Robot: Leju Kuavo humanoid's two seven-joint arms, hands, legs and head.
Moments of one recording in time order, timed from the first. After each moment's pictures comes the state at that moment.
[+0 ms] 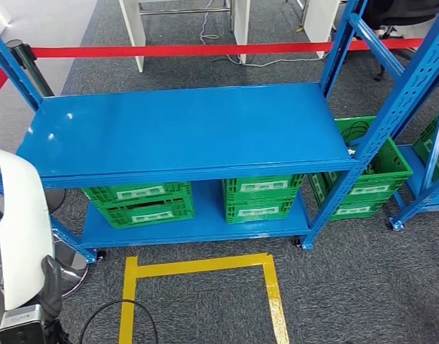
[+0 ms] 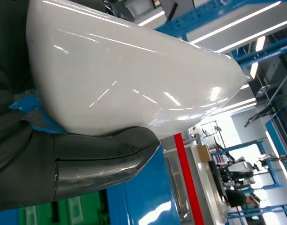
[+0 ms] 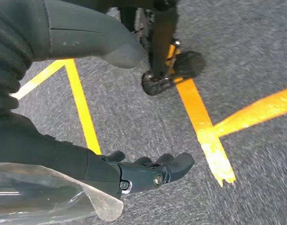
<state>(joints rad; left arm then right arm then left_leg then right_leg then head) 0.34 -0.17 -0.04 -1.84 -0.18 0.55 -0.70 -0.04 0.08 -0.95 -0.21 0.54 -0.07 -0.26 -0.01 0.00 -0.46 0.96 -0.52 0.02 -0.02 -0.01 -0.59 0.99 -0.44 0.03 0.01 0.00</state>
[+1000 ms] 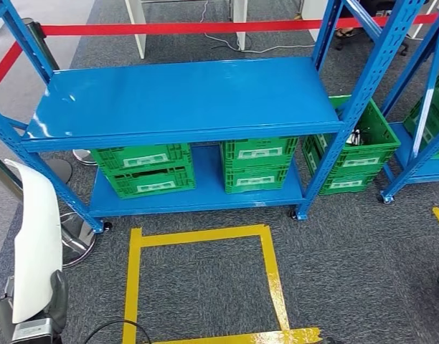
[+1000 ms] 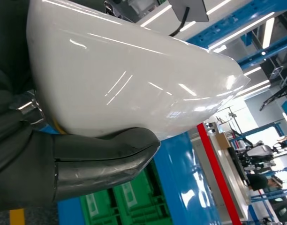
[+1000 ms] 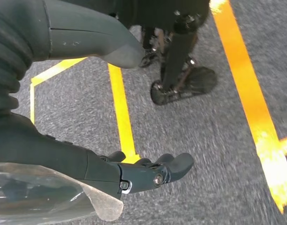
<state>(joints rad) 0.42 -0.15 -0.04 -1.83 -0.22 0.53 -0.70 -0.04 0.11 -0.93 -0.21 0.67 -0.03 -0.25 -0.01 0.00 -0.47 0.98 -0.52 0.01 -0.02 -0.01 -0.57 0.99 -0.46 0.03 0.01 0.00</state>
